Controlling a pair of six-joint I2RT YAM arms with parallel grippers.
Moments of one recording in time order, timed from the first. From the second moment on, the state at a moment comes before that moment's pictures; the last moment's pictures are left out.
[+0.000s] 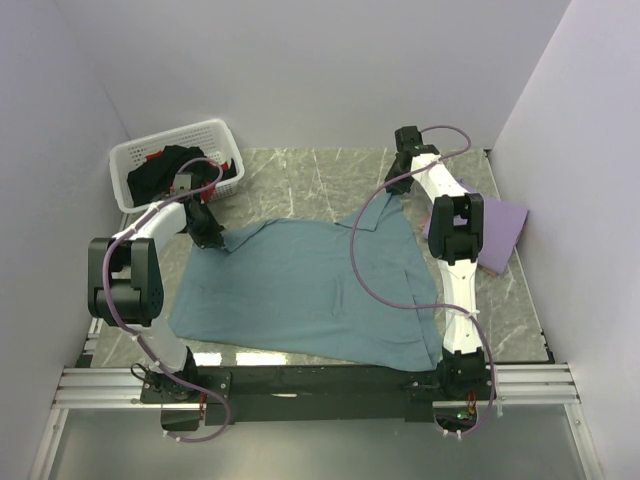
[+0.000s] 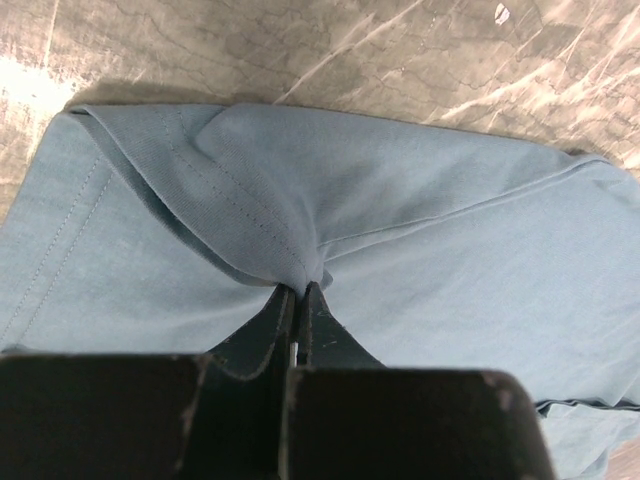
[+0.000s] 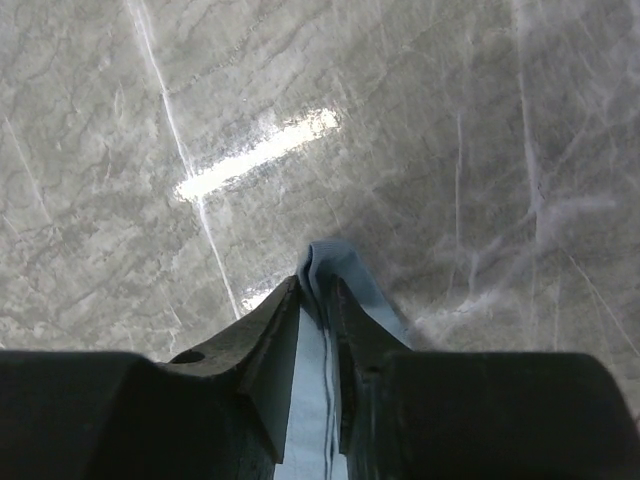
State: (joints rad) left arm -0.02 1.72 1.16 -0.60 0.09 -0.63; right arm 0.13 2.48 2.18 -0.75 0.09 0.61
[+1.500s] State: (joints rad) left arm 0.12 1.77 1.31 -0.66 0.02 -0.49; right arm 0.12 1.92 1.70 -0.92 -0.12 0.56
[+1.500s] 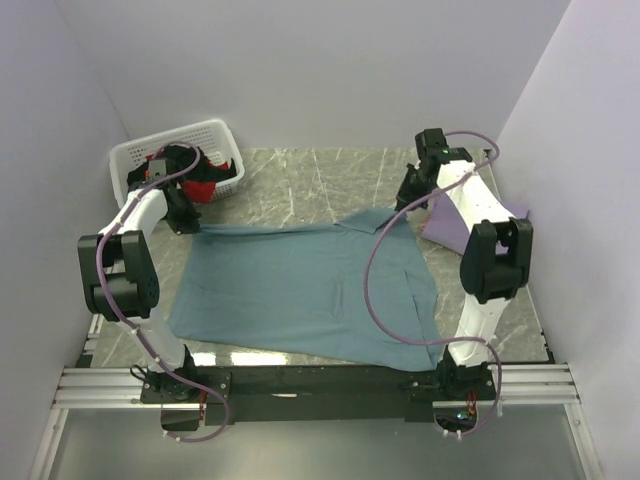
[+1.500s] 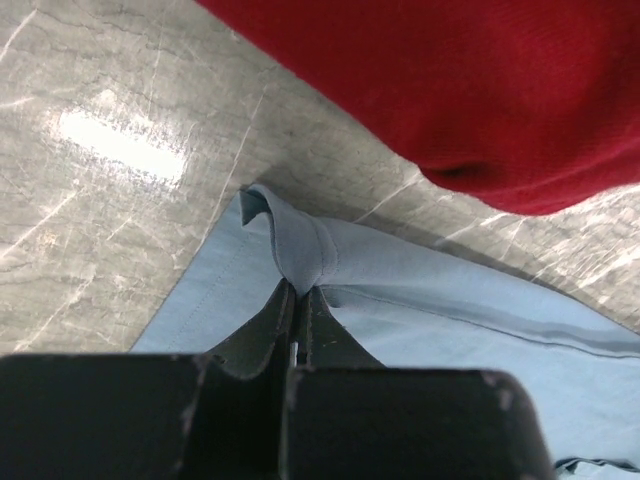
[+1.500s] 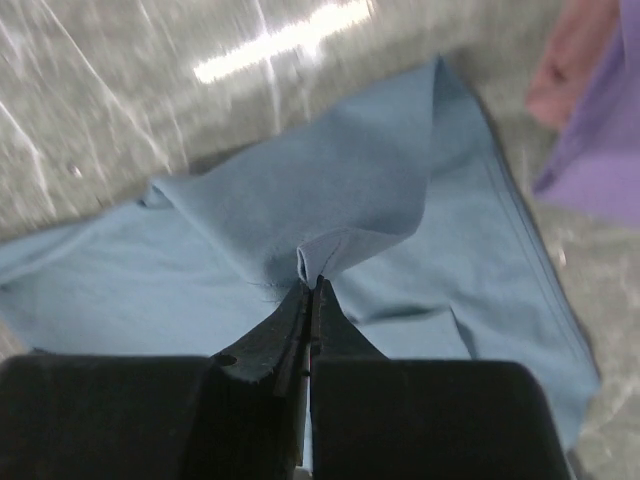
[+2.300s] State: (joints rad) left arm 0.23 1.71 1.28 -0.73 0.02 -0.38; right arm 0.24 1.41 1.30 -1.08 -0.13 0.59
